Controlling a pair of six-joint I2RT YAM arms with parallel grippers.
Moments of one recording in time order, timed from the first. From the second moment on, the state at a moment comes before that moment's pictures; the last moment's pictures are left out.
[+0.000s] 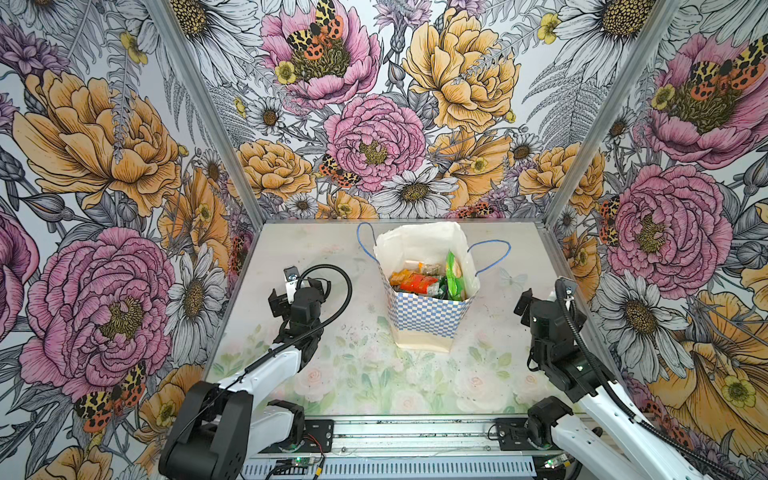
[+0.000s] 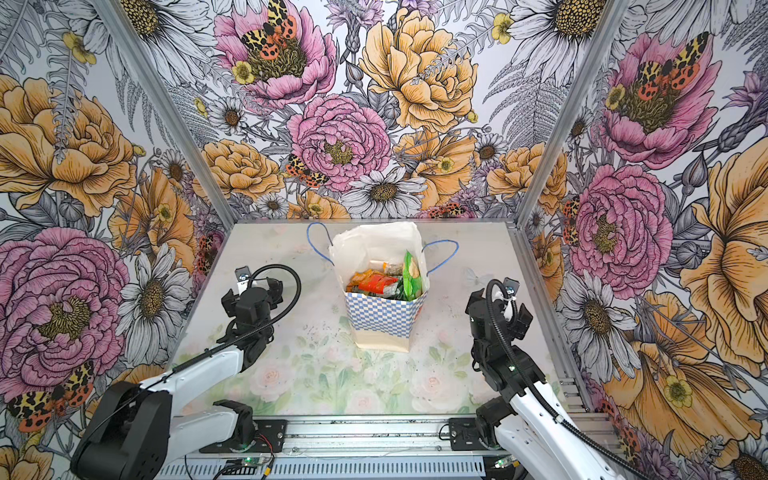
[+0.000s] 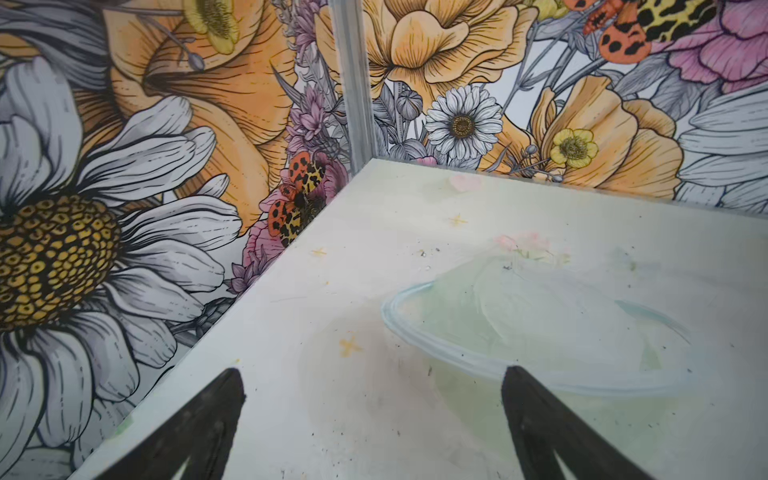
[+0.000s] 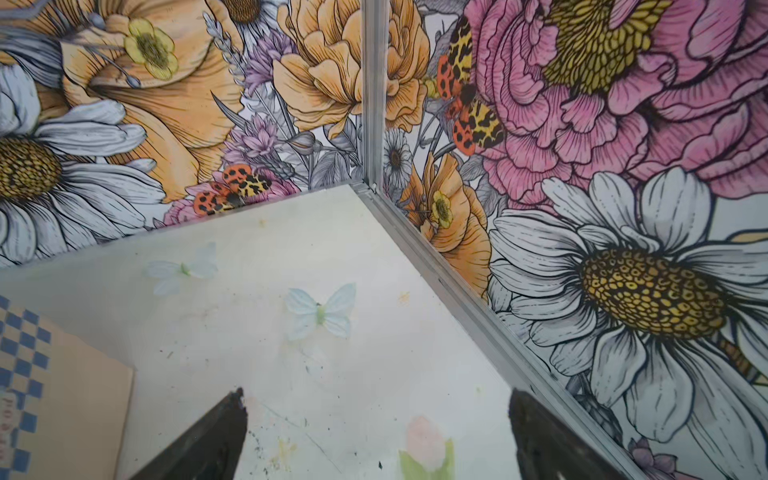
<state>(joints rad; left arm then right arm) -0.24 1.23 0.40 0.51 -0.71 -0.09 0.39 0.64 0.52 -0.38 0.84 0.33</state>
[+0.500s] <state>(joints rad) -0.05 1.46 0.34 0.93 -0.26 -0.01 0.25 1.17 0.30 0.34 0.80 0.15</state>
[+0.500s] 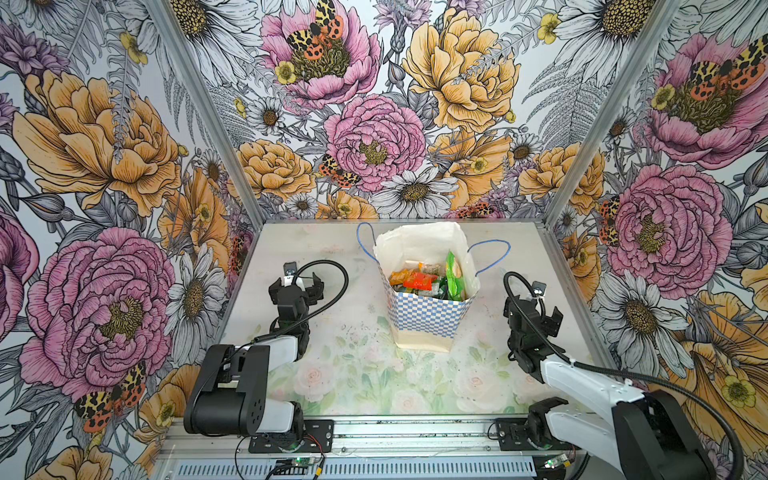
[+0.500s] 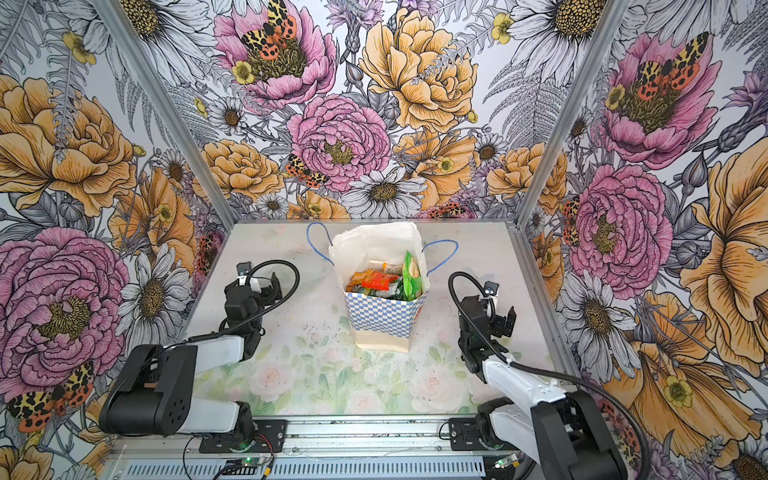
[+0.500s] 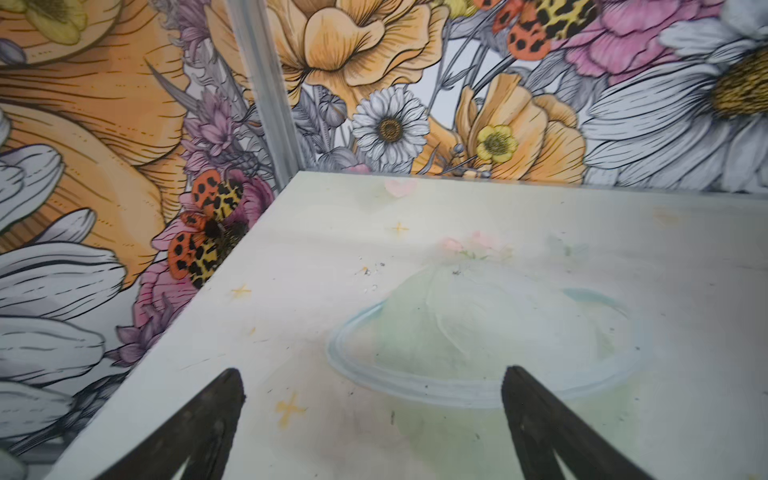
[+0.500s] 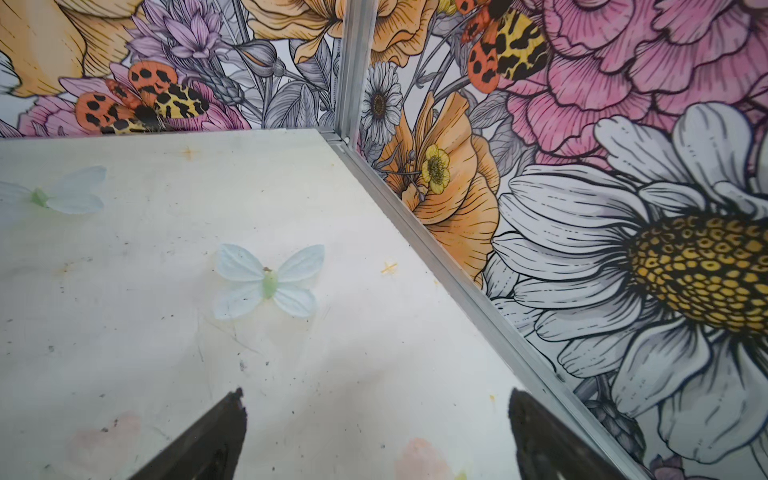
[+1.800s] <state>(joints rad) -0.02 1.55 0.35 0.99 -0.27 -0.06 0.01 1.52 0.36 0.85 0.32 0.04</state>
